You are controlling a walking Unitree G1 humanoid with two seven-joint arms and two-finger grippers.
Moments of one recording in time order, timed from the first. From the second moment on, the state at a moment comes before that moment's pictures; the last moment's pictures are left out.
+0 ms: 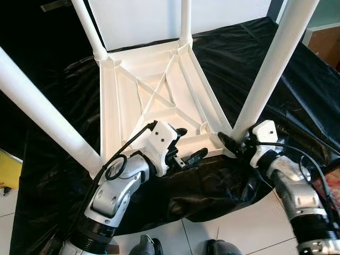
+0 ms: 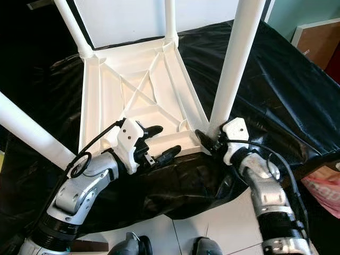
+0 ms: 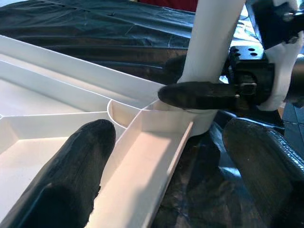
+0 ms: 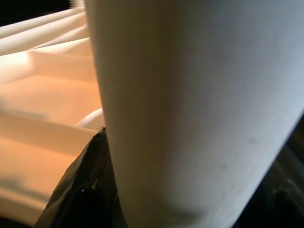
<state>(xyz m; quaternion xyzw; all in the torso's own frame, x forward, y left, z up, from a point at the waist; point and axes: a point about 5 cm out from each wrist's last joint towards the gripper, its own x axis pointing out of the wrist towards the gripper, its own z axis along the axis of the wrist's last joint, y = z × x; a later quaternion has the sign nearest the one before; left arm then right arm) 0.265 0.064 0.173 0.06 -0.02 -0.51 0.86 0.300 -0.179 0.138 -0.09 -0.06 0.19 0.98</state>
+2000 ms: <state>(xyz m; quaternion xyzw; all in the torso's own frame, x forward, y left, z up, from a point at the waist) 0.274 0.106 0.198 0.09 -0.05 -0.46 0.88 0.213 -0.137 0.136 -0.02 -0.08 0.19 0.98</state>
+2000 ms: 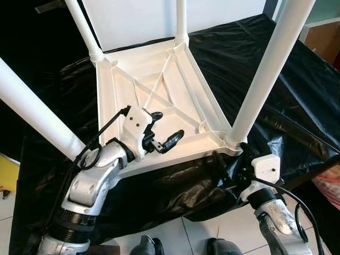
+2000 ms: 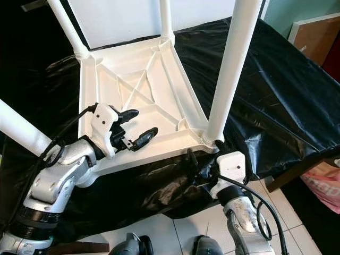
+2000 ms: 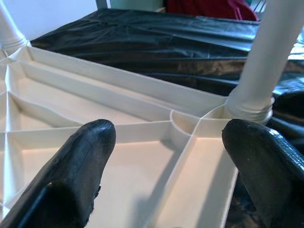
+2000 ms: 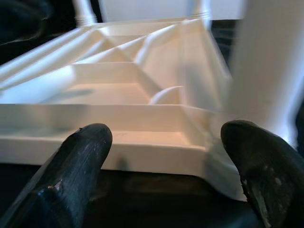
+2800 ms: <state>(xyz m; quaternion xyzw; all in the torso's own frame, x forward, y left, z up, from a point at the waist) 0.276 0.113 0.207 0.13 -0.02 -0.59 0.80 0.280 -0.141 0.139 0.01 -0.10 0.15 0.98</state>
